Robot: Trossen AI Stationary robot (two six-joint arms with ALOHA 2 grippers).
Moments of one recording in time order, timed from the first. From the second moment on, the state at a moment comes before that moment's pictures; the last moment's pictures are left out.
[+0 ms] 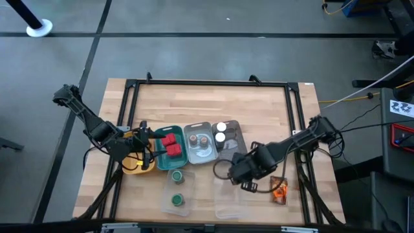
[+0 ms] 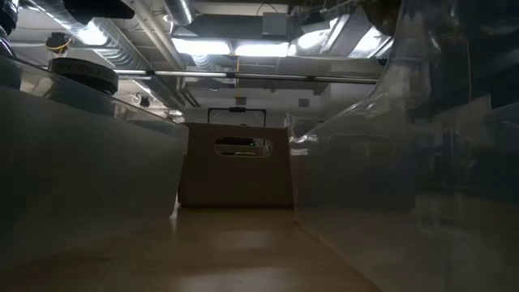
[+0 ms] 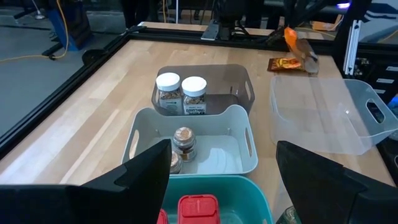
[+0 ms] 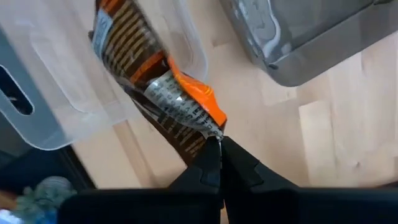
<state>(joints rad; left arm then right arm) -0.69 0.85 0.74 -0.48 -0.82 -0.45 0.48 1.83 1.80 -1.51 0.02 0.78</state>
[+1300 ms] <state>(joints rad) -0.69 0.85 0.74 -0.48 -0.82 -0.46 0.50 2.13 1.97 -1.56 0.32 0.56</state>
